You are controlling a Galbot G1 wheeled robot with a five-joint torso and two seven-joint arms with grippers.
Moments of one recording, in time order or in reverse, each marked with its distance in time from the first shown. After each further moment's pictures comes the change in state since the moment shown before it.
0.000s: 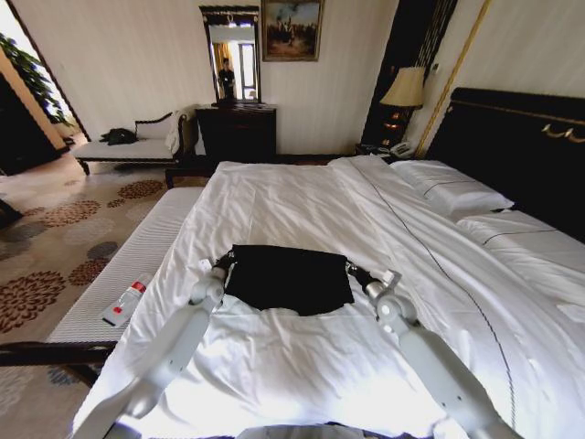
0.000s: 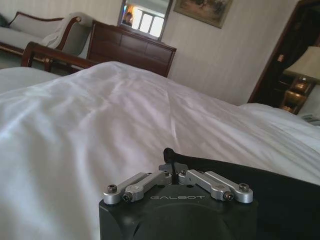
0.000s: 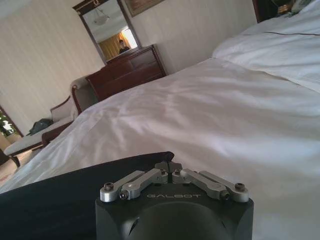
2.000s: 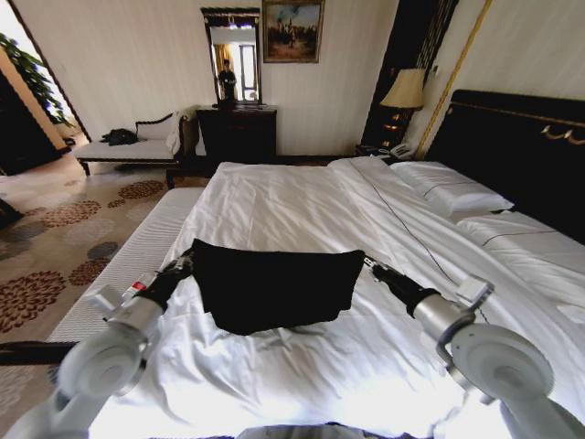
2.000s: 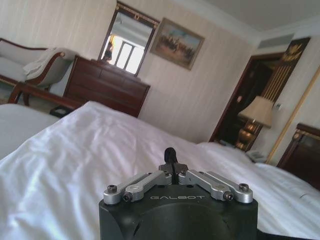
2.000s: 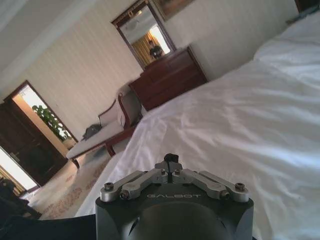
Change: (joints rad) left arm 0.587 0.291 -0.453 -0.860 -0.326 0.109 -0.140; right arm -0.308 -0.131 0.342 0.787 0.491 -0.273 0.402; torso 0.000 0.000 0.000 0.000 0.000
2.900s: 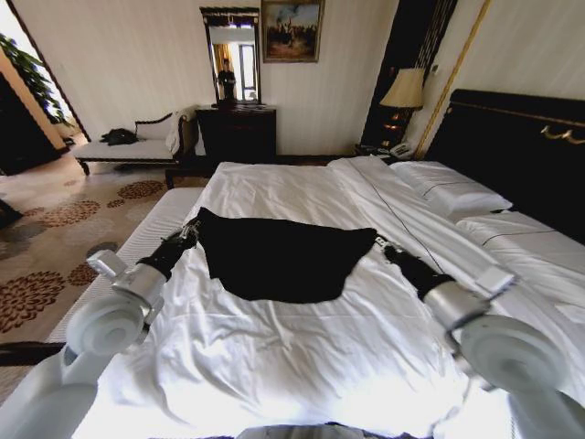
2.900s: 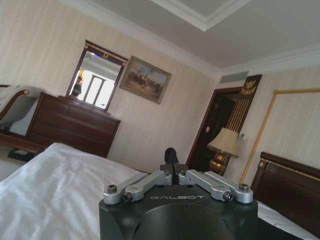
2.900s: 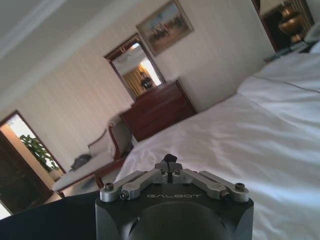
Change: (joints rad) left arm -0.116 0.074 -0.084 -0.061 -0.107 -0.004 0.036; right arm -0.091 0.028 0.185 0.056 0.004 0.048 -0.013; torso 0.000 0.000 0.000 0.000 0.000
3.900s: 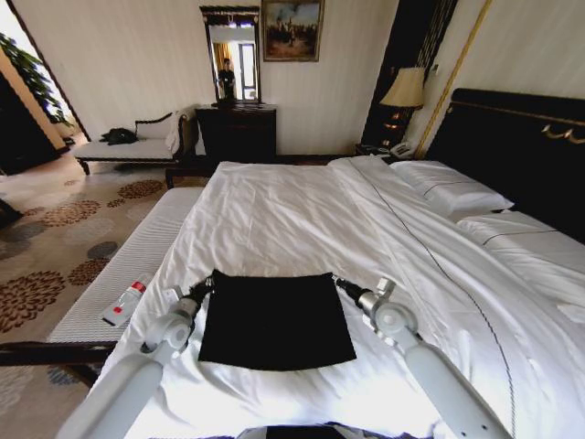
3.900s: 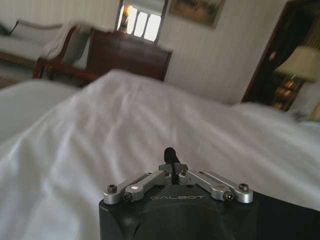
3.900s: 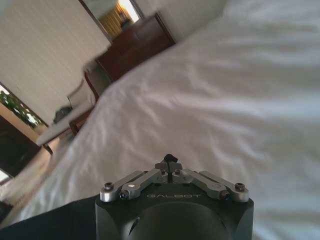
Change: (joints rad) left arm -0.146 -0.084 0.356 0.426 0.245 -0.009 -0.011; right arm 0.332 0.070 -0.489 -0.572 -0.227 0.037 -0.194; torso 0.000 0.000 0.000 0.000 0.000
